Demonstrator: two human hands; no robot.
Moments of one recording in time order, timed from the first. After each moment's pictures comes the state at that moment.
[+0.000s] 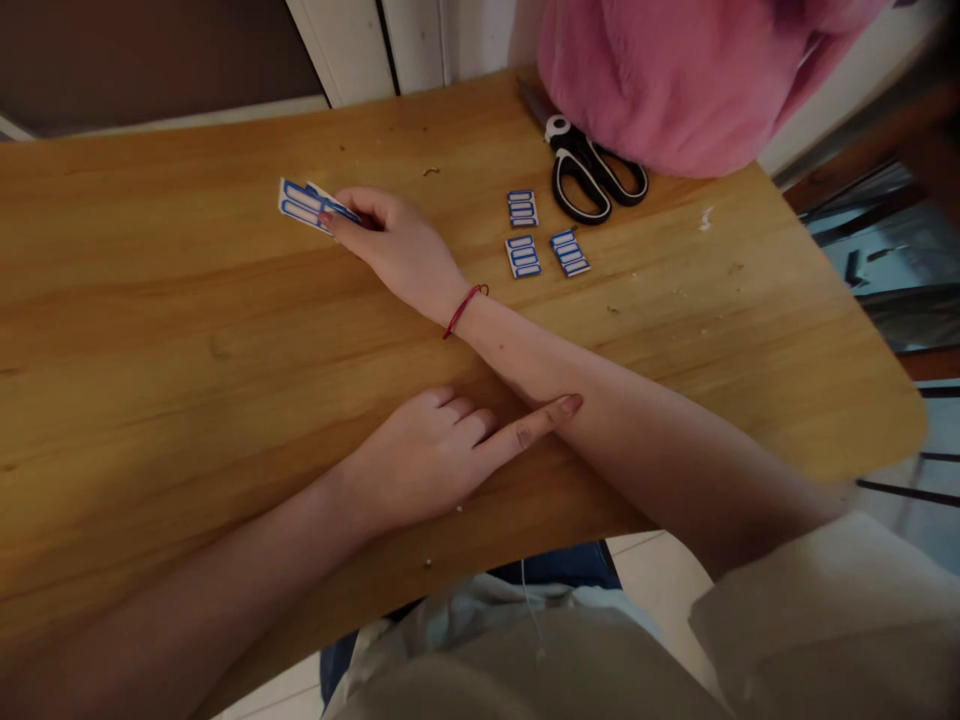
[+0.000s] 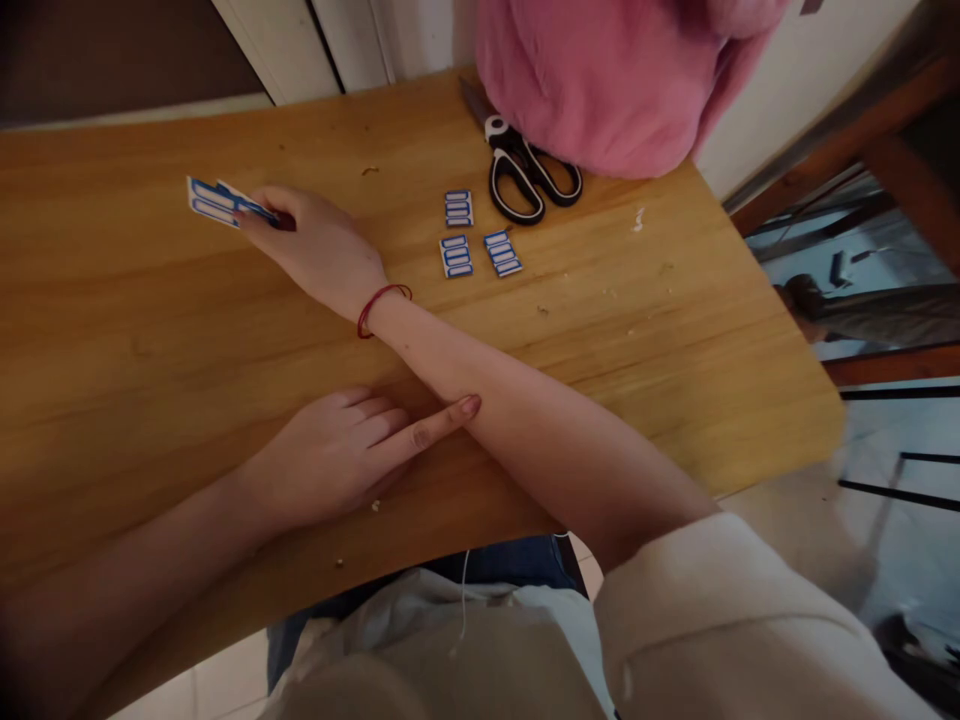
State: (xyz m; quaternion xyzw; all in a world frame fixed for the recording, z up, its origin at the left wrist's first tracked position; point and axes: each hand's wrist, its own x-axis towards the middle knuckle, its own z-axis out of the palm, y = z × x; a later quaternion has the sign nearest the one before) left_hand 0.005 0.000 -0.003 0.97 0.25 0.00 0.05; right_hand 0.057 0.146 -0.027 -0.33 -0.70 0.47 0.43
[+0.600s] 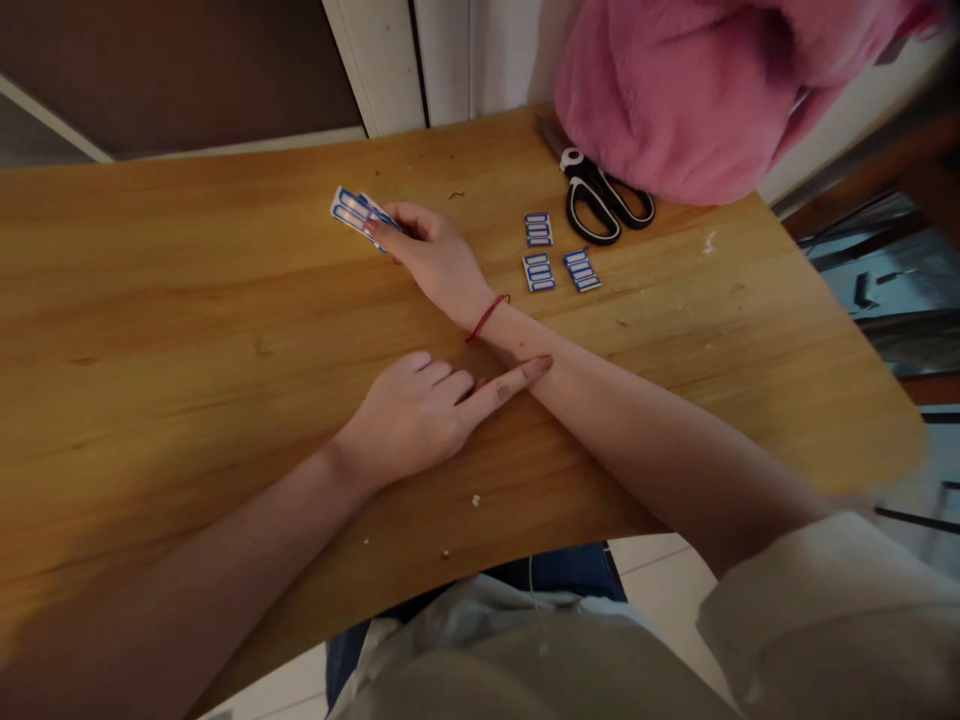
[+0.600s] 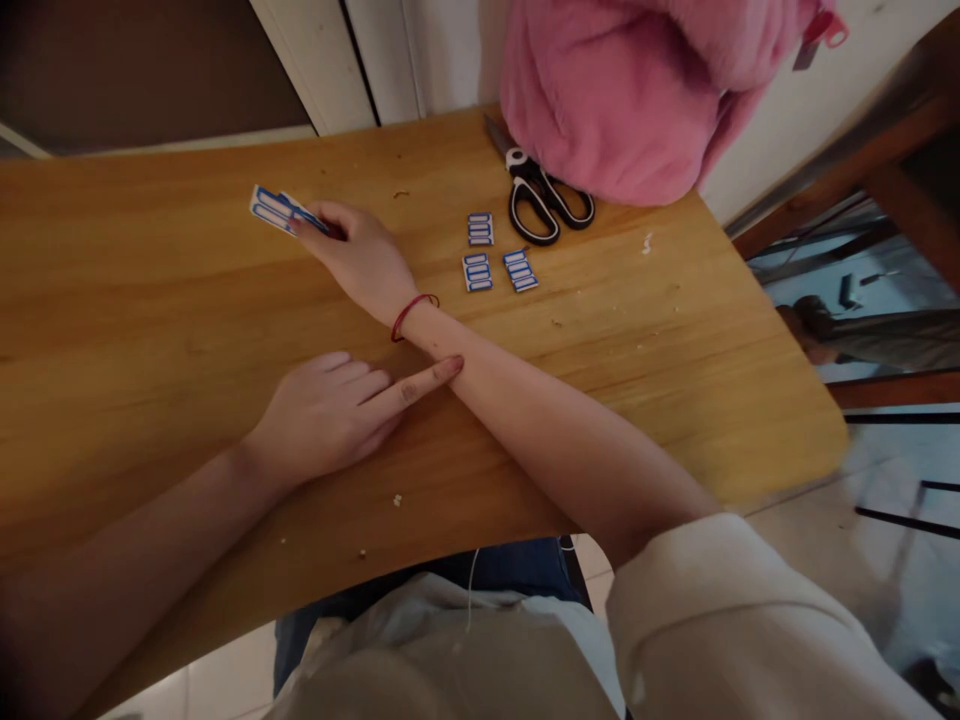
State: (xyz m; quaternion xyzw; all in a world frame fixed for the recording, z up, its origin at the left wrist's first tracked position) left_hand -0.015 0.016 0.001 0.94 0.33 0.04 -0.10; right_hand 0.057 0.153 -0.033 -0.32 -0.66 0.50 0.46
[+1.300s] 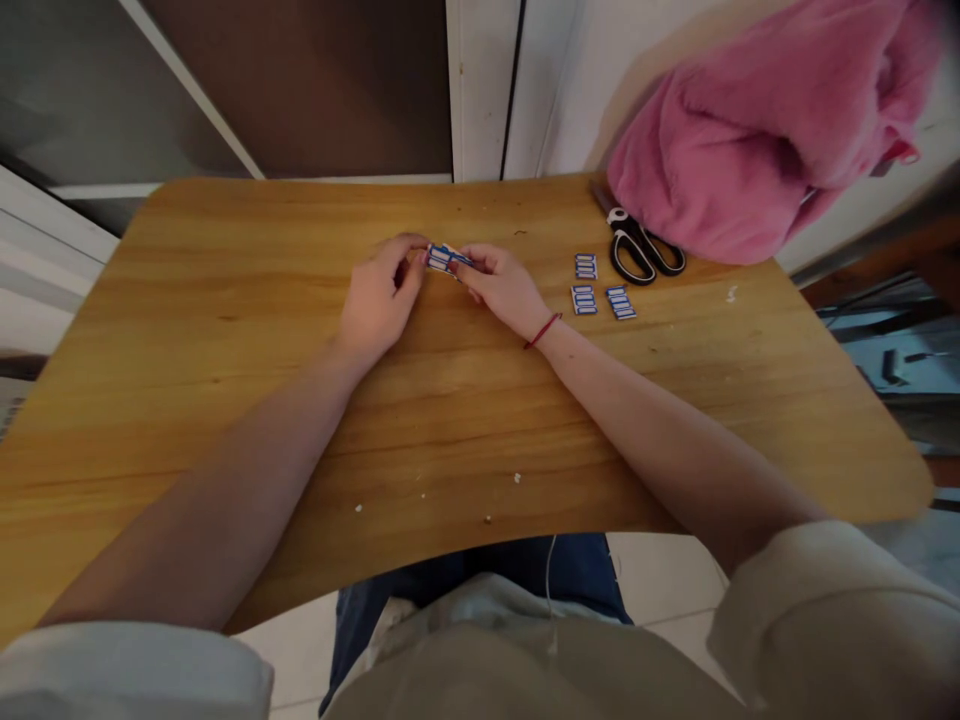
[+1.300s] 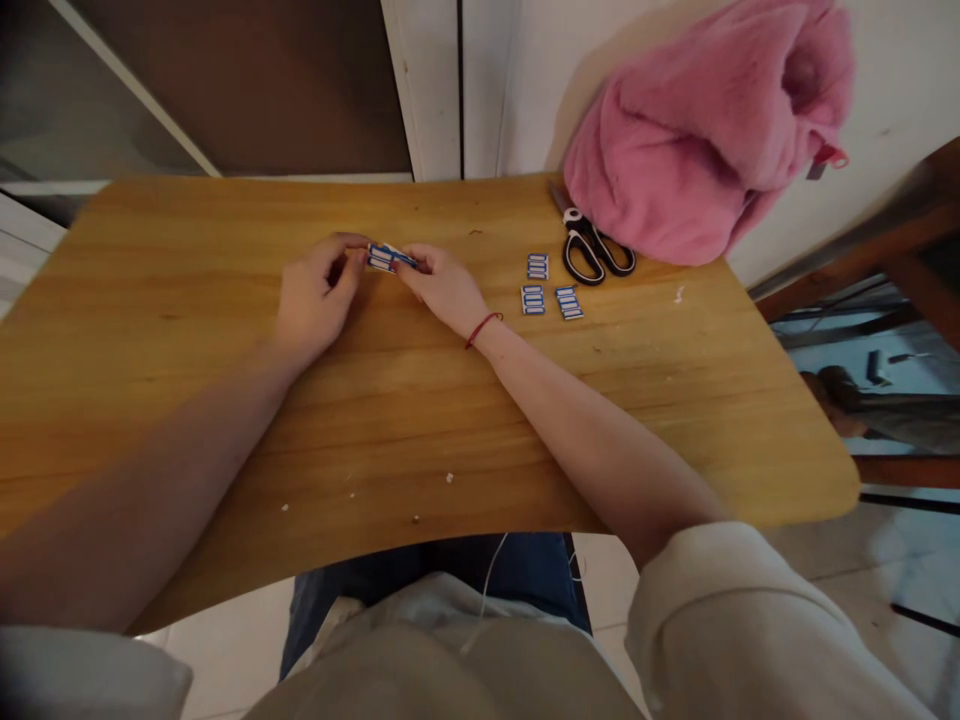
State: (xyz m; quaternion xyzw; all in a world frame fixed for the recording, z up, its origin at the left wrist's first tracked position) left_hand -0.101 0.086 -0.011 0.72 0.59 0.36 0.06; right_hand 0.062 0.140 -0.022 -0.37 -0.74 0.46 0.33
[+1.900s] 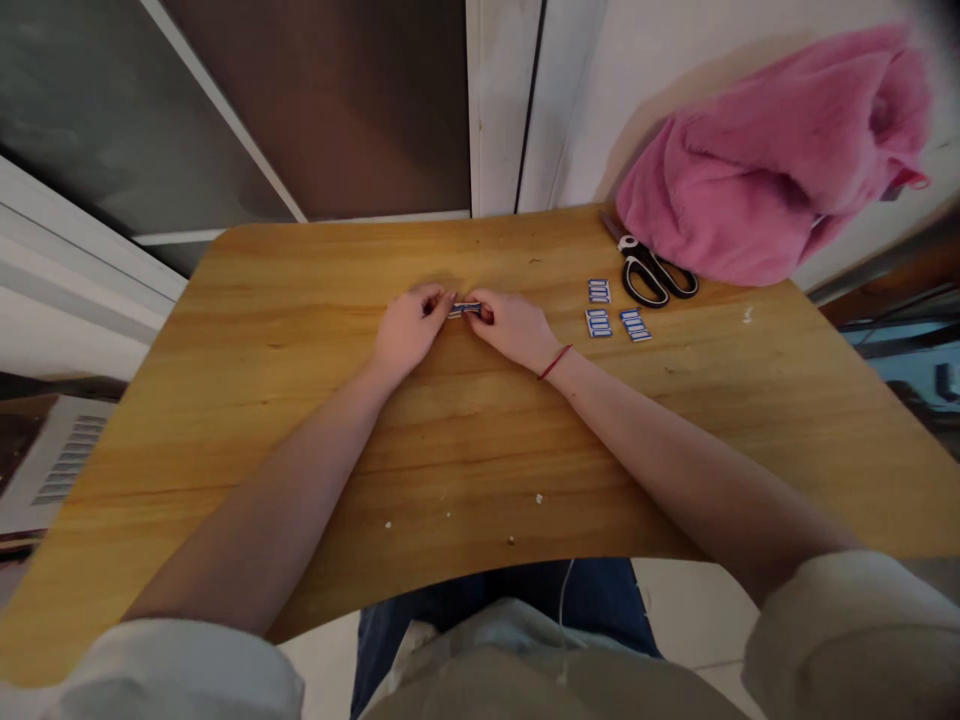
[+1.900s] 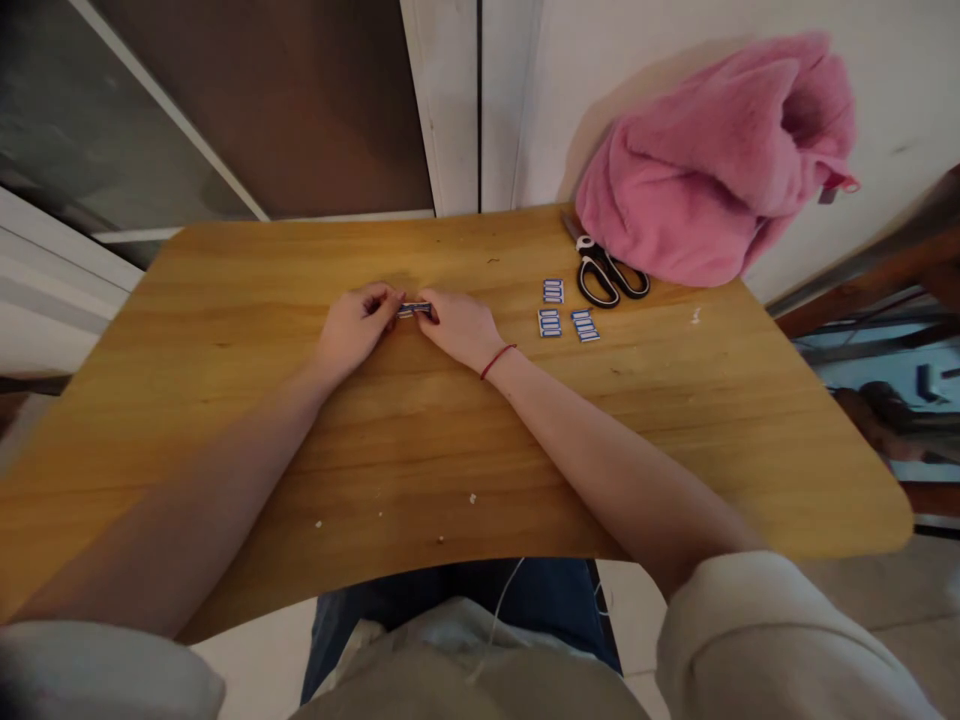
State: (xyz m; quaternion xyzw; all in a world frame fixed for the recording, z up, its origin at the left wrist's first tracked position) left_hand -0.098 0.088 -0.006 0.68 0.63 0.33 0.18; right_hand 0.061 0.126 -0.016 -0.45 -0.86 0.16 0.20
